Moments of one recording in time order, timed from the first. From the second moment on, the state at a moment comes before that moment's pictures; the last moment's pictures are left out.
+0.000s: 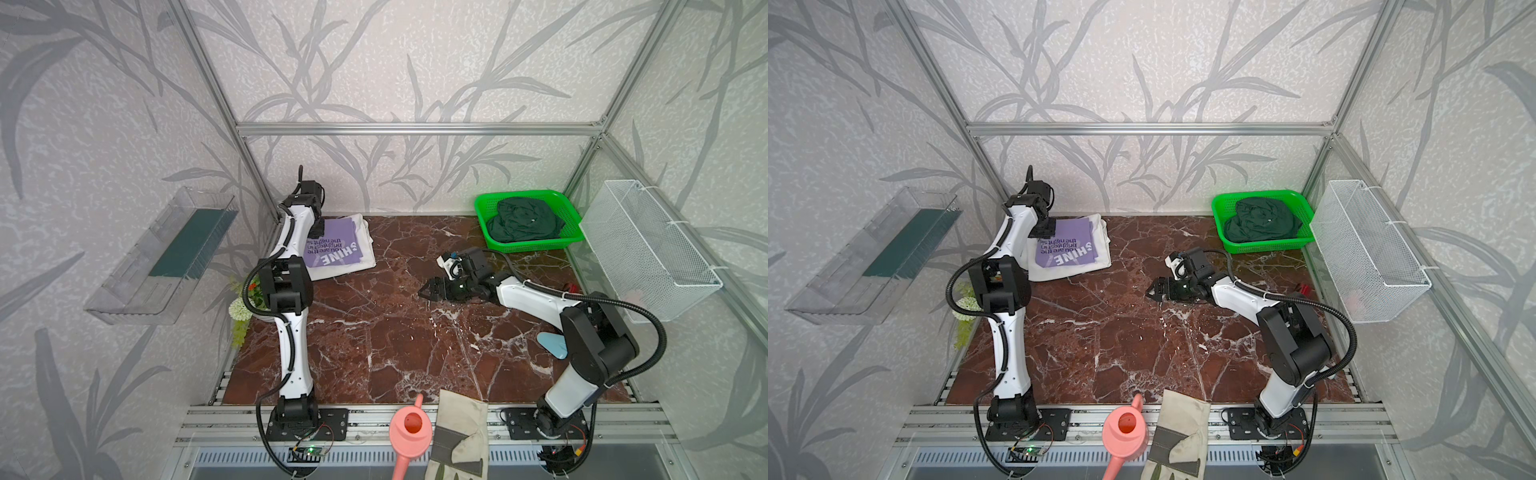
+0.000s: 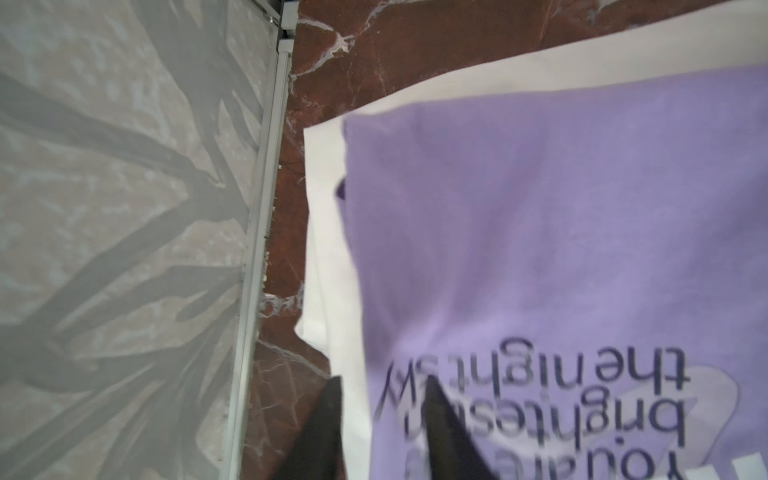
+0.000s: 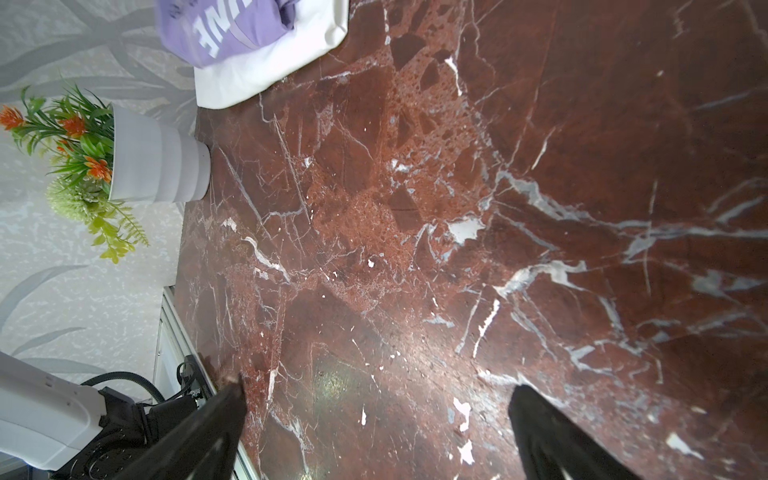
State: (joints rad) left arm 0.07 2.38 2.35 -1.11 -0.36 -0.03; right arm 0.50 1.70 1.03 -0.20 -0.54 0.51
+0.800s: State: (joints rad) left arm -0.05 1.48 1.19 -0.62 0.12 -0.29; right arm 0.26 1.45 0.87 -0.26 -0.36 0.44
